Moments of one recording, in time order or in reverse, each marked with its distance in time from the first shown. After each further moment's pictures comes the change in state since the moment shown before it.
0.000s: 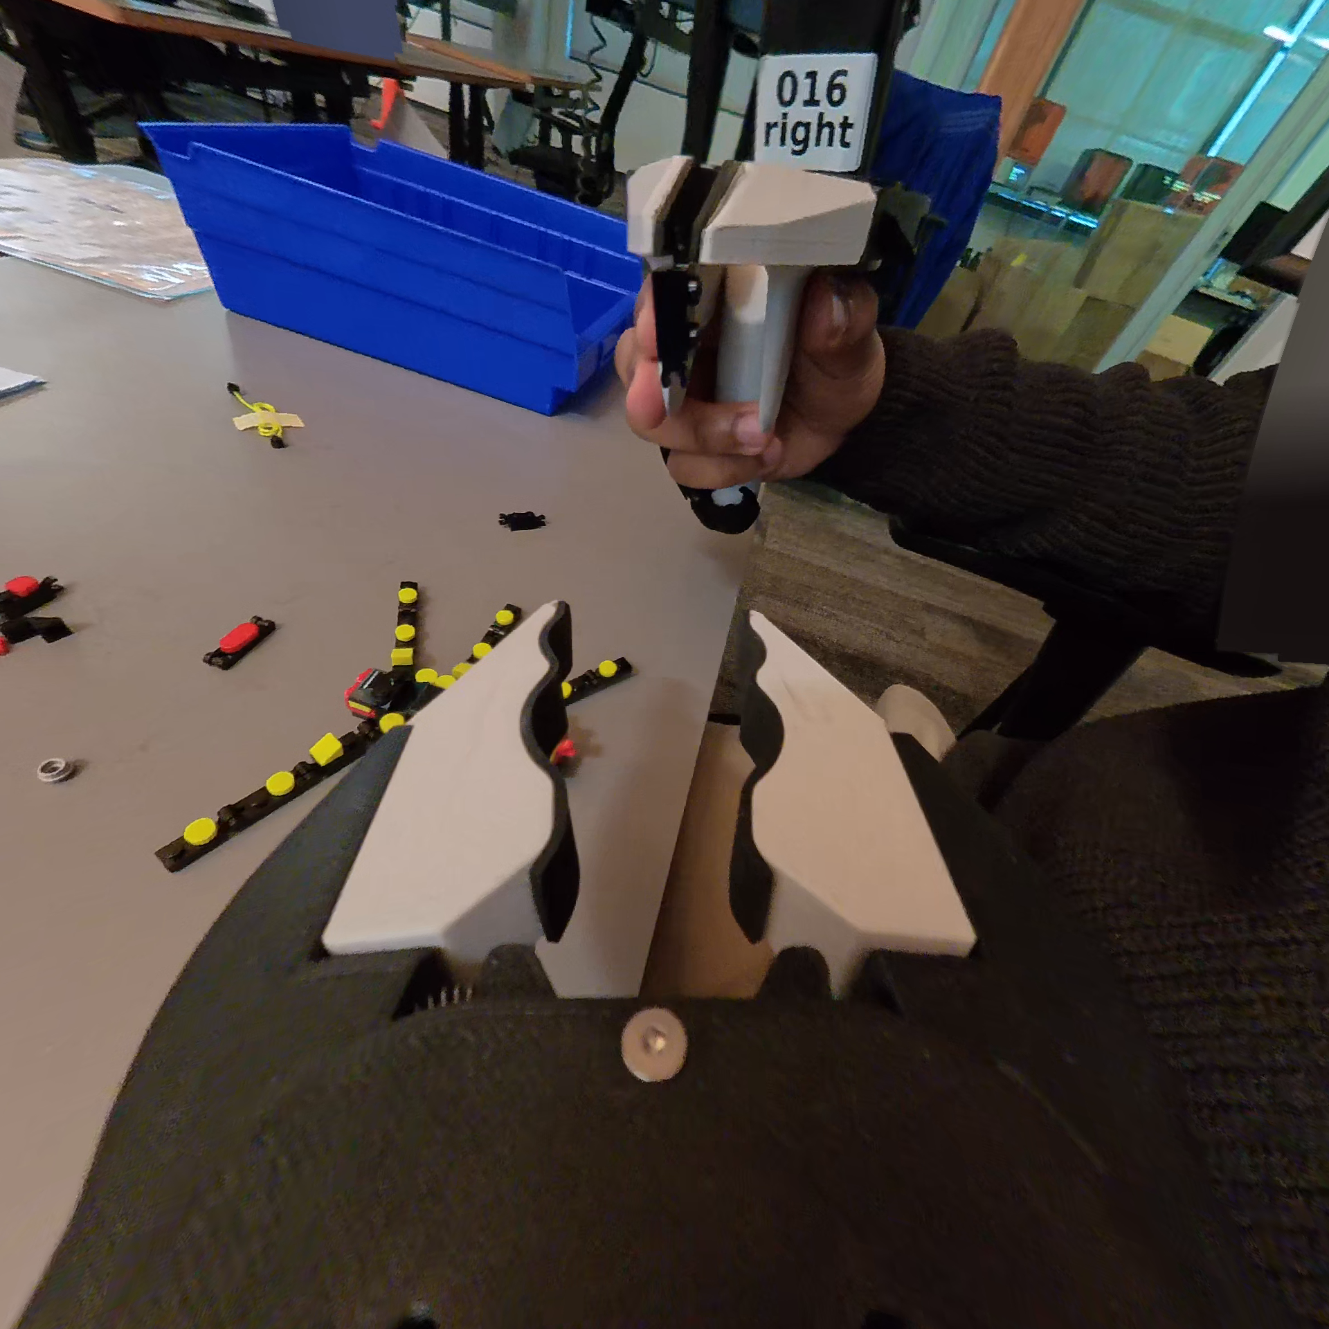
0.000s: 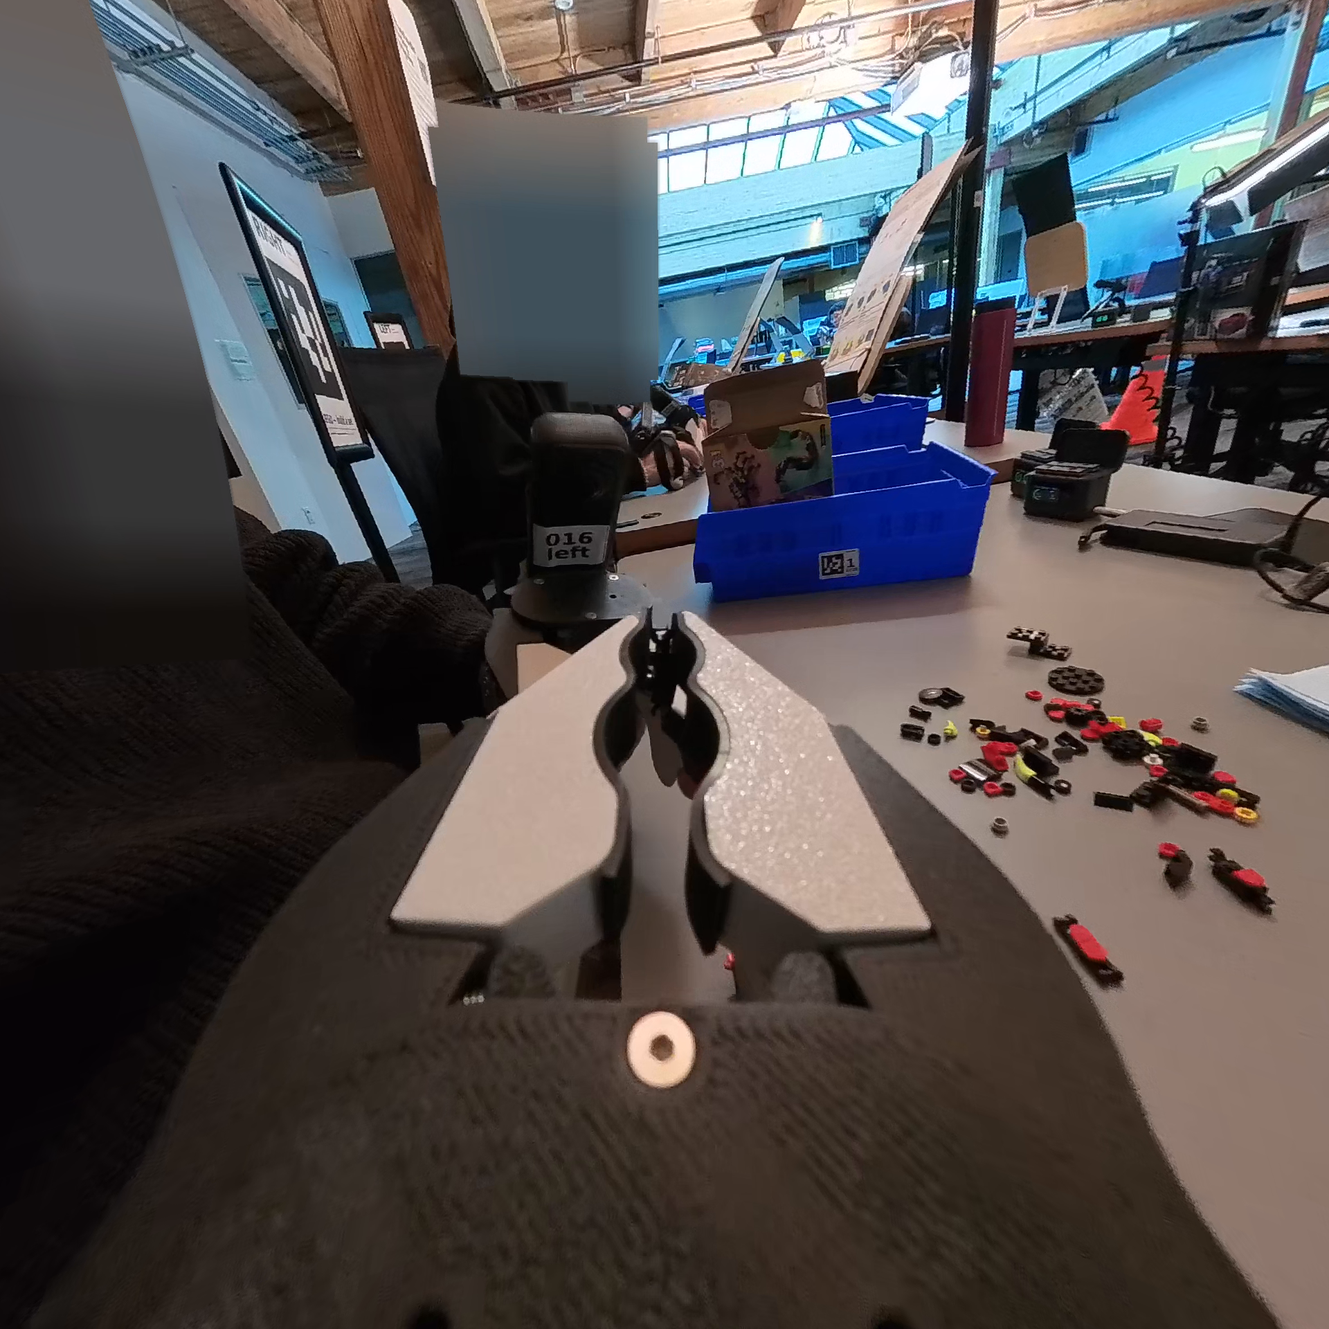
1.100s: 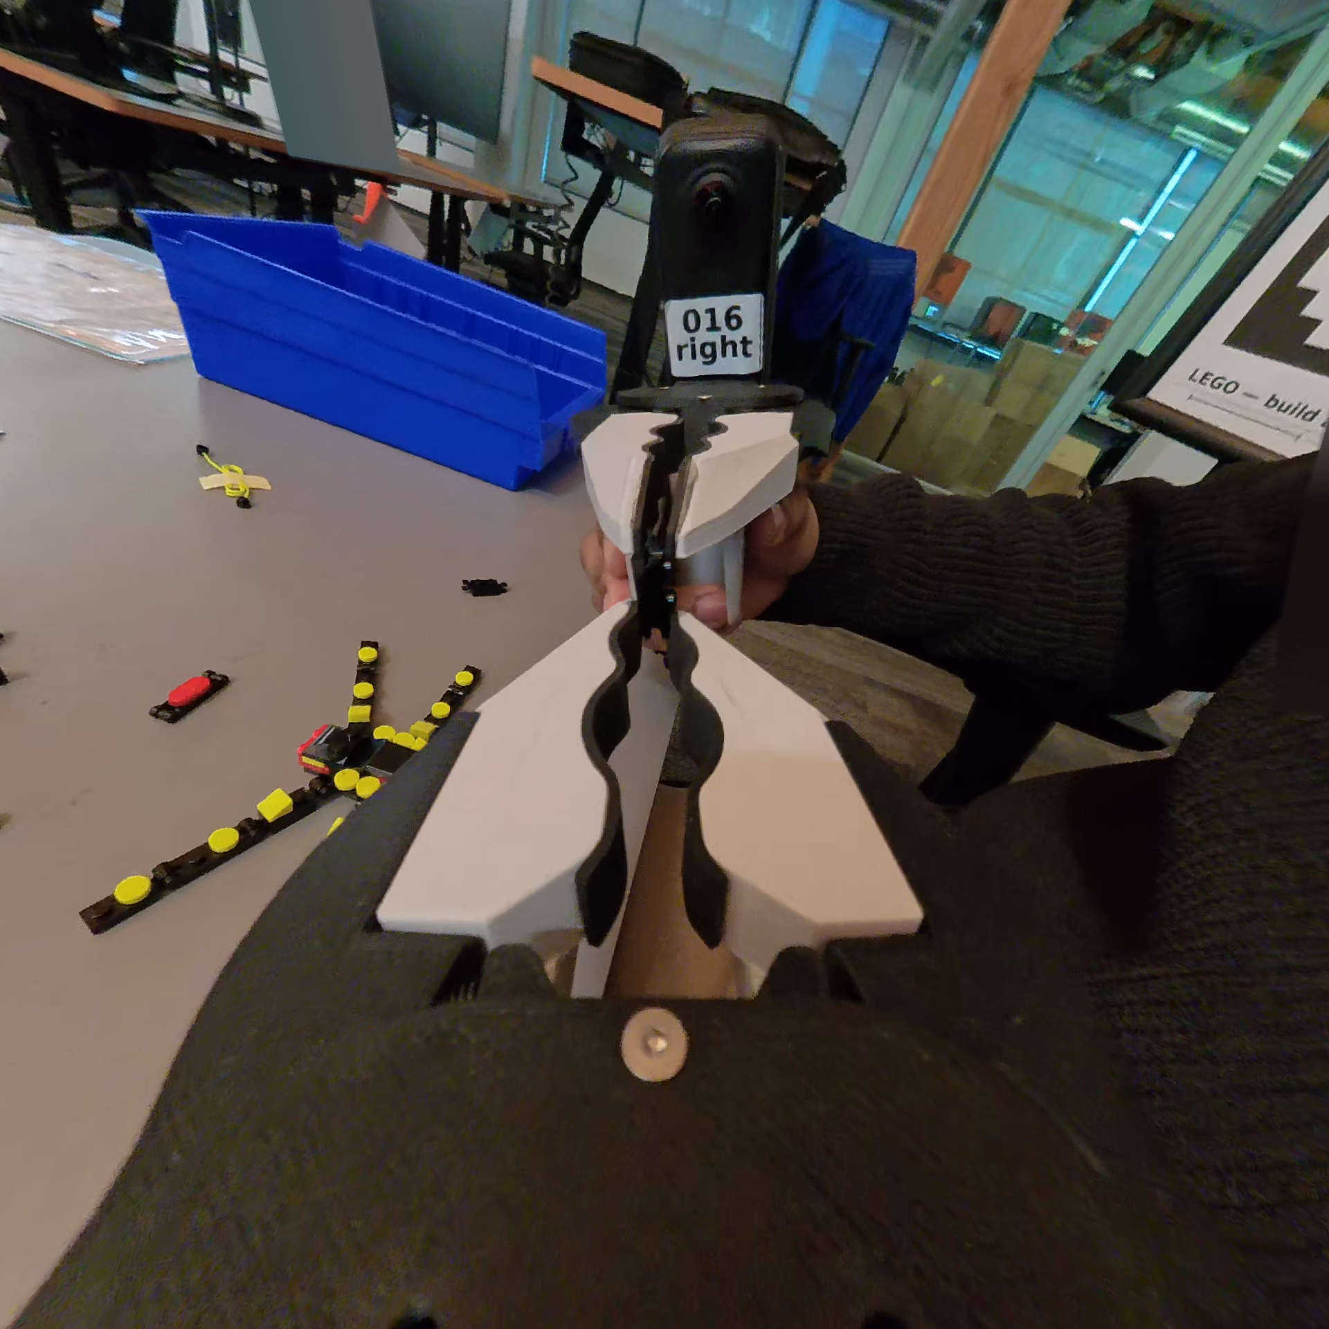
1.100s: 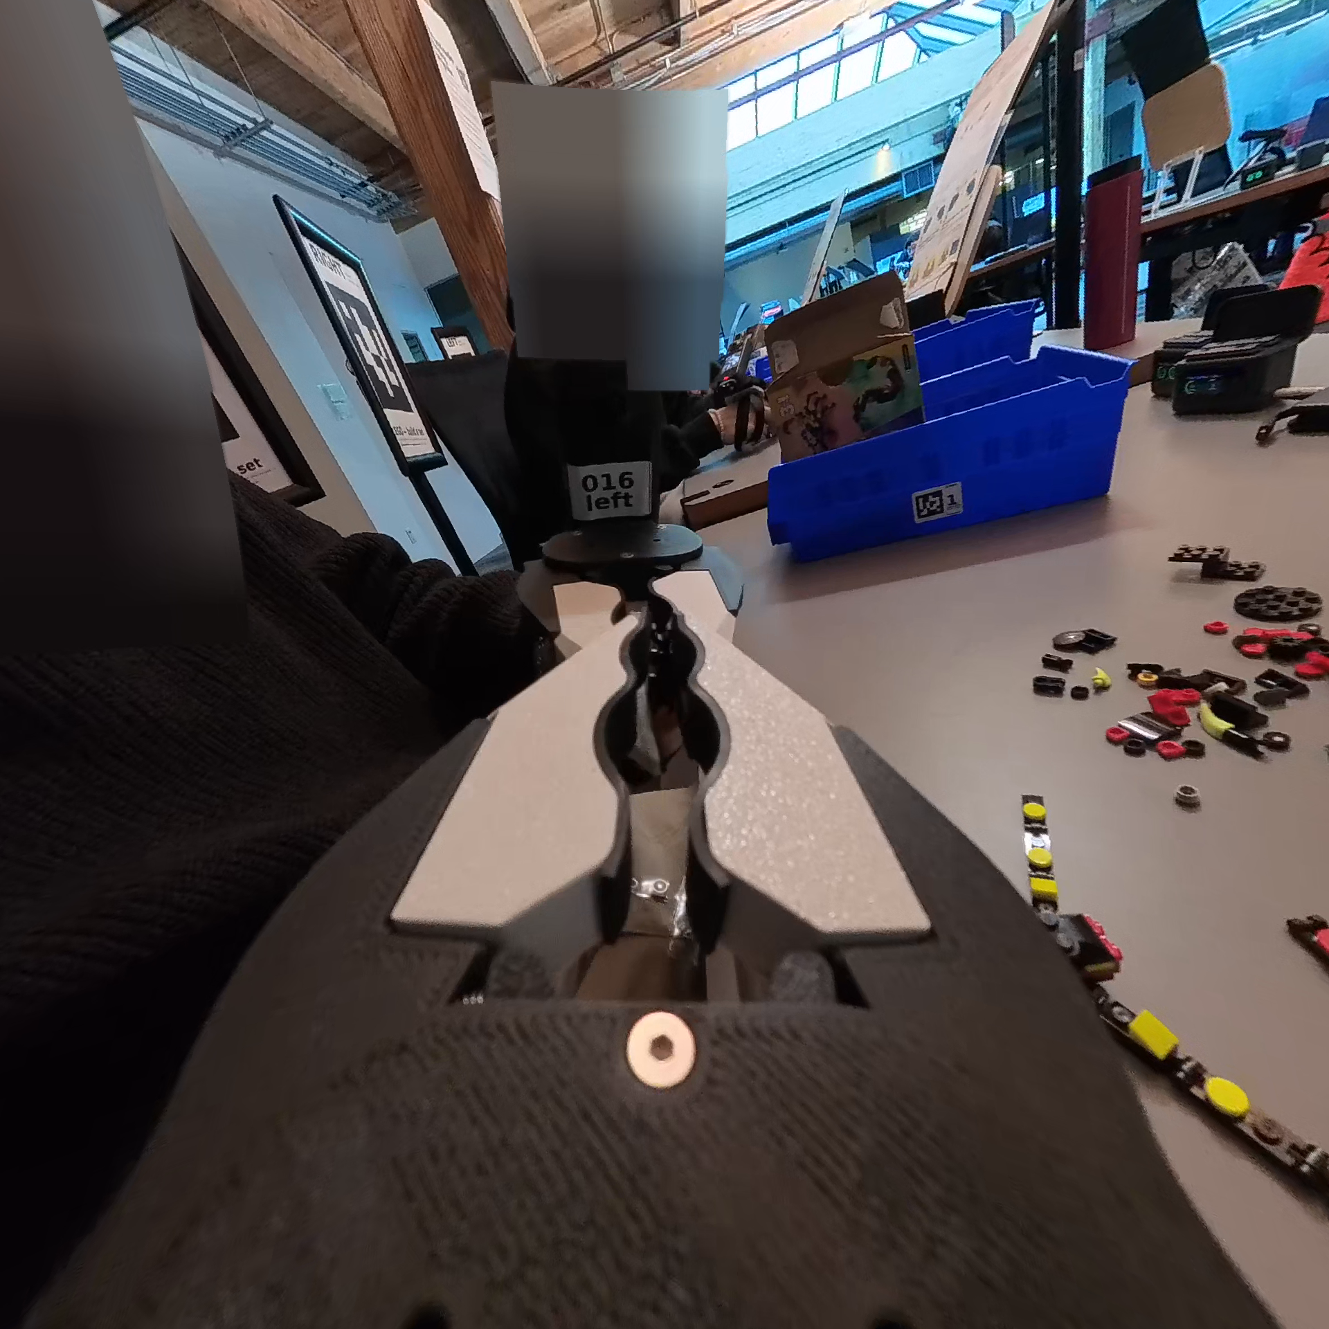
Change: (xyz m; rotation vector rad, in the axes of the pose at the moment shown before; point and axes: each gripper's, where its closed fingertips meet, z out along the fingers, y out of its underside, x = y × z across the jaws) left arm 0.011 -0.024 -0.006 0.124 0.061 -0.069; right arm -0.012 0.030 0.024 -0.028 -0.090 0.164
